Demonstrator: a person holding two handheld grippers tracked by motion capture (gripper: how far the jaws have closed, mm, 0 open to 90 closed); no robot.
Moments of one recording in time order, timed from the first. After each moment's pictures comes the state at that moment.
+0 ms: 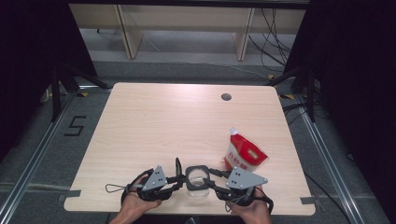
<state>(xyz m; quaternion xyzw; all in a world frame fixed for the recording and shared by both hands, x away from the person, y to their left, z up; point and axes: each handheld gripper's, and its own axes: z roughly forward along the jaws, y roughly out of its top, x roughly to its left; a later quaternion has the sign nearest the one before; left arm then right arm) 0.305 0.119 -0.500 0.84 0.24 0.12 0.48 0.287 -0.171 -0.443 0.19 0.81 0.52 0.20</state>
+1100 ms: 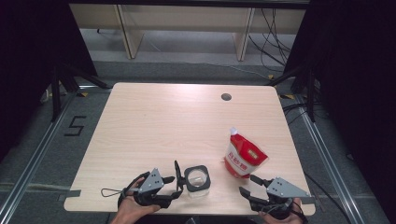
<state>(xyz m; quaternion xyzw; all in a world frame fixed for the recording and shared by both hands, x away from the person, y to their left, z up) 0.293 0.126 -0.495 0.83 0.27 0.11 0.48 0.260 -0.262 -0.467 0.34 0.78 0.49 0.19</state>
